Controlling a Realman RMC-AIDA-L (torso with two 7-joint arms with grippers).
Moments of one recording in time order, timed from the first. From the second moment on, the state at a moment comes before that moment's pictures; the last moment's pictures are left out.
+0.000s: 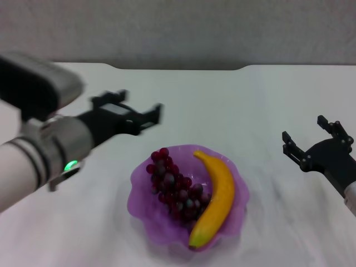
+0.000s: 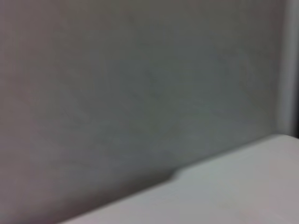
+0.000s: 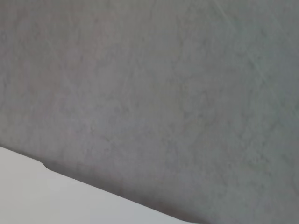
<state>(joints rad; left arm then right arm) -0.16 -2.04 -1.30 -1.53 2.31 -0.44 0.51 0.36 2.01 0.82 0.42 -2.45 -0.93 -0.11</state>
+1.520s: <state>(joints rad) -0.24 -2.05 -0.91 -0.37 2.27 1.00 -0.11 0.35 2.01 0.79 0.42 -2.41 -0.94 -0.10</state>
